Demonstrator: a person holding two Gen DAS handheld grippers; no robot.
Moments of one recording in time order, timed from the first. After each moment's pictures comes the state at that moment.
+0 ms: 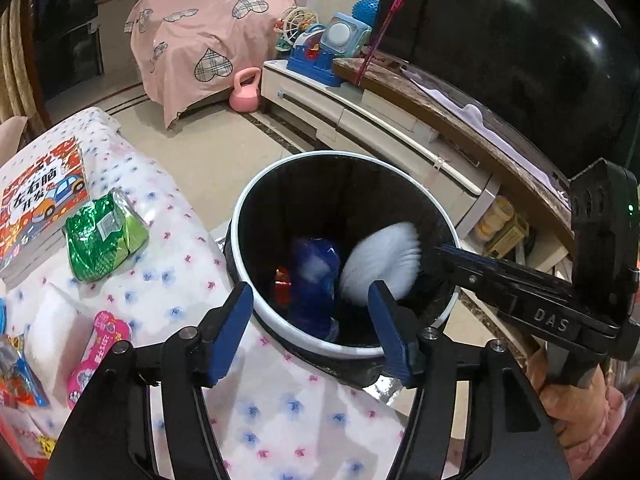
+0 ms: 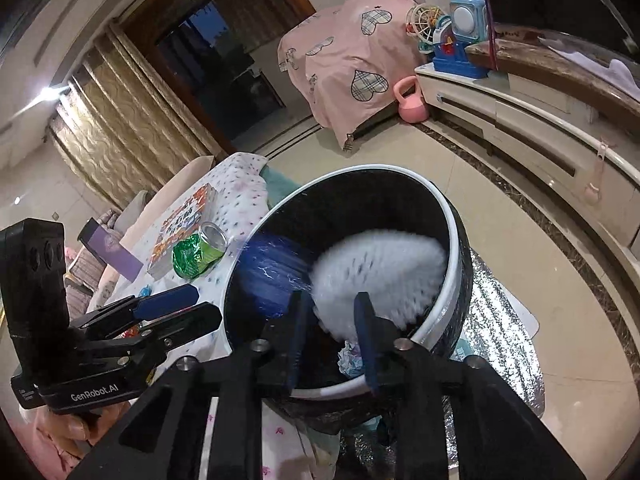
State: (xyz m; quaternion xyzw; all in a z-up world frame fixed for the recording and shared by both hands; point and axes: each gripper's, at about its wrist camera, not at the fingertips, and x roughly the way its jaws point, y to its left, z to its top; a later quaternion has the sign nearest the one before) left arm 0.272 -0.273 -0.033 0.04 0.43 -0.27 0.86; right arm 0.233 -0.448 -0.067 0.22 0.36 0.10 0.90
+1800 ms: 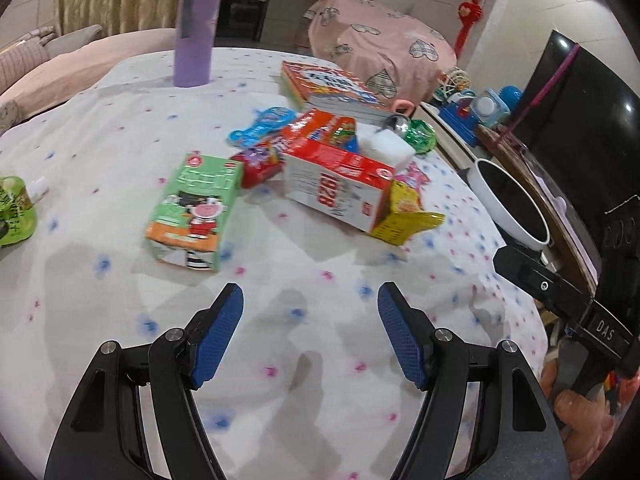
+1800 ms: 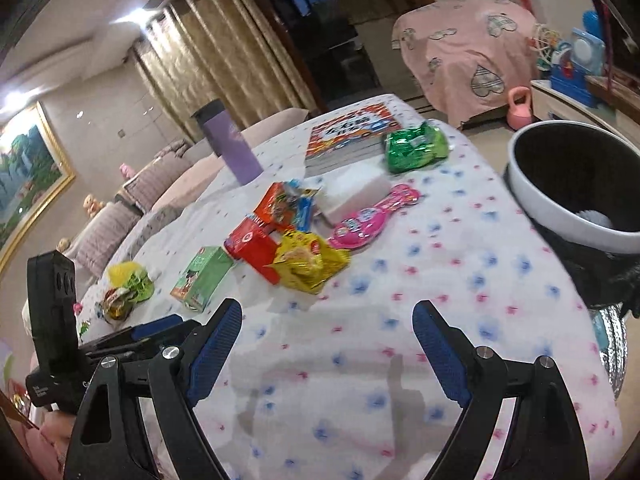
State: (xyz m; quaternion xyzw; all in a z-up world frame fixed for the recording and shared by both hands) left arm 0.114 0.017 -0.064 -0.11 0.42 -0.05 0.90; right arm 0.156 -0.220 -0.067 0.12 0.35 0.25 0.89
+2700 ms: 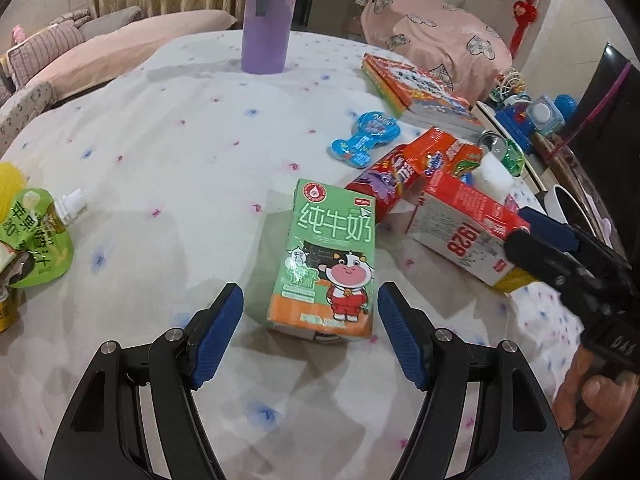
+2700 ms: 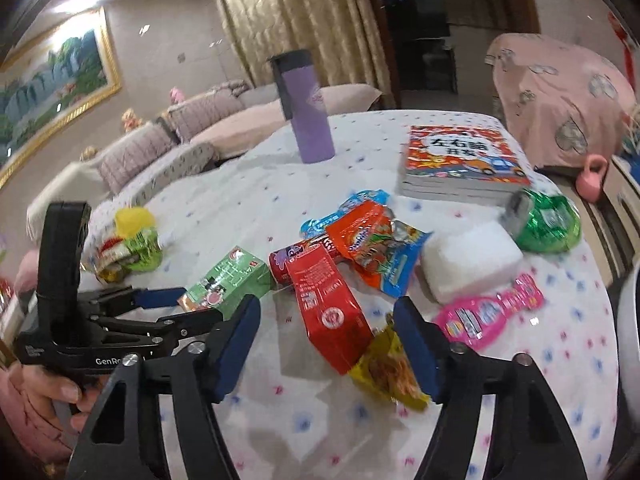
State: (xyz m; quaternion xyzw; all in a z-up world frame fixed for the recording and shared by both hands) left arm 0.167 0.081 -0.083 -0.11 0.45 0.02 0.88; right arm 0.219 -0.108 -0.054 -0.03 0.35 0.35 0.87
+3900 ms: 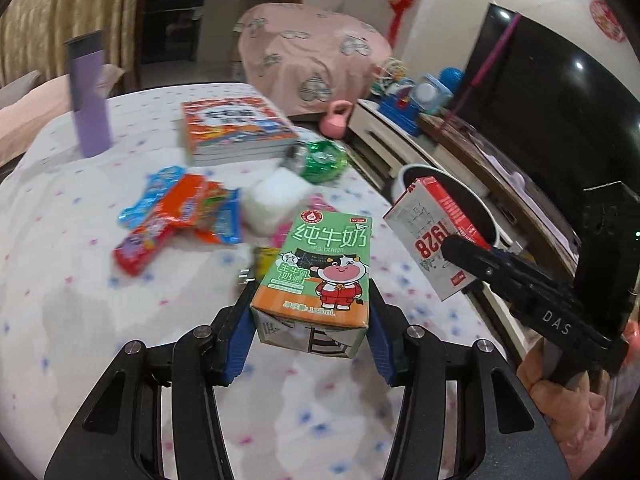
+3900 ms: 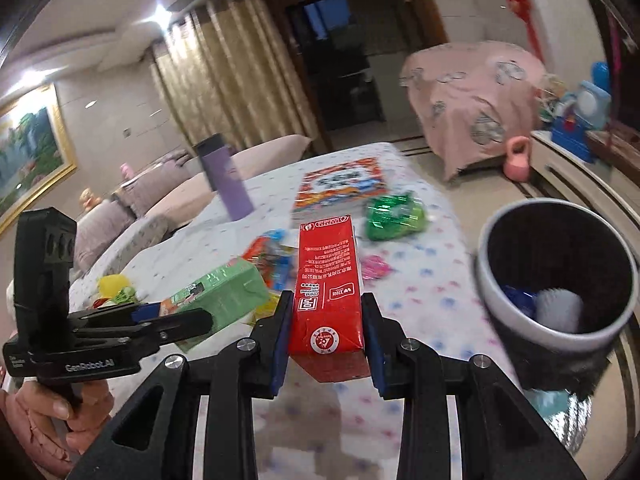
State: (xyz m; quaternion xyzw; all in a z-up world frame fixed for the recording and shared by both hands) left arm 0.162 -0.070 -0.021 -0.06 0.39 -0.16 0.90; right arm 0.175 -0.260 -0.030 0.09 0.30 0.23 0.92
